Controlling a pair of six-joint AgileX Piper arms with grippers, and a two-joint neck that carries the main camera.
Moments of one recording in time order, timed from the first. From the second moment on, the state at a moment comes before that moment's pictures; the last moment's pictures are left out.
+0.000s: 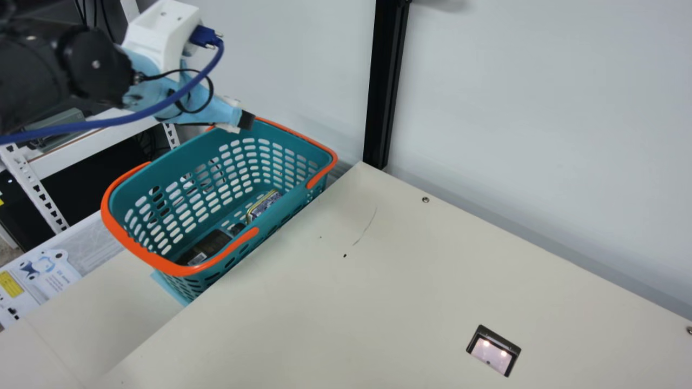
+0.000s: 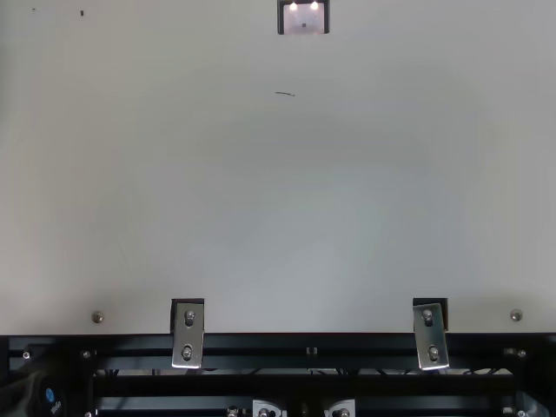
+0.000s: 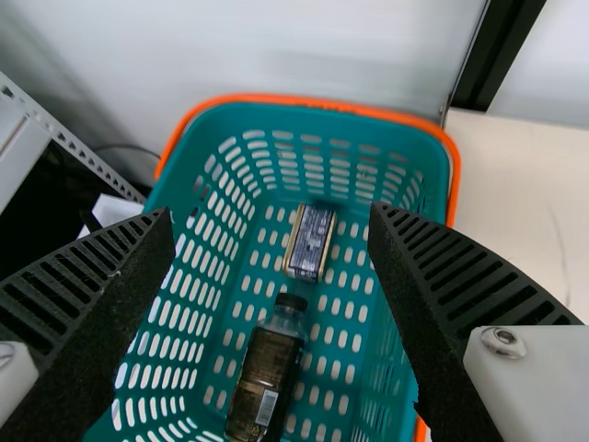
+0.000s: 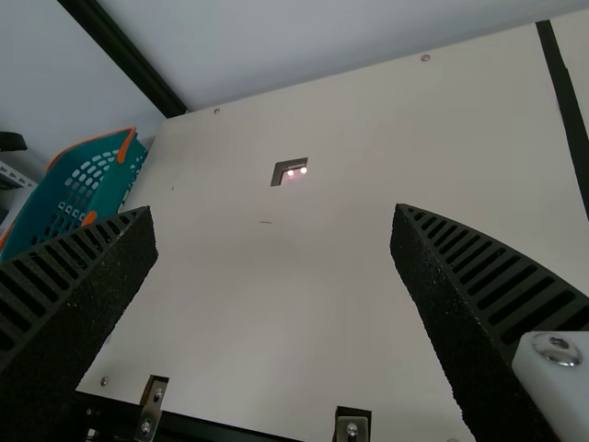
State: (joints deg) left arm 23.3 84.2 -69.8 1.1 36.0 8.3; right arm 12.9 25.3 -61.2 10.5 70.0 19.8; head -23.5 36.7
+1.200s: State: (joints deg) left arm 25.5 127.1 -92.8 -2.4 43.2 25.6; right arm 12.9 25.3 -61.2 10.5 70.0 19.8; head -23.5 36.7
